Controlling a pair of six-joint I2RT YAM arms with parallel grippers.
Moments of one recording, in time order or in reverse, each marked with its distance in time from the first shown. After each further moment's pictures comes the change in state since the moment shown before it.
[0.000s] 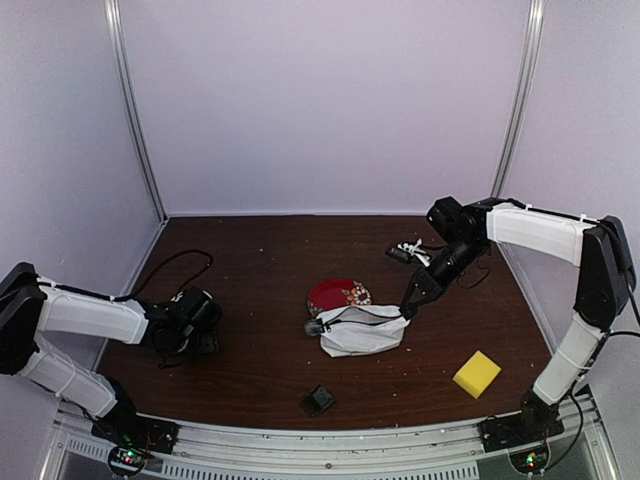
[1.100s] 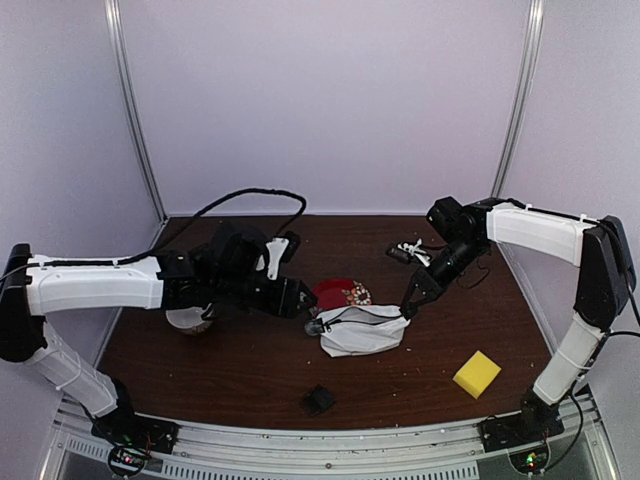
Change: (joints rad) left arm -0.254 0.044 0.486 0.053 0.485 0.346; right arm 0.000 0.000 0.000 0.000 0.006 0.000
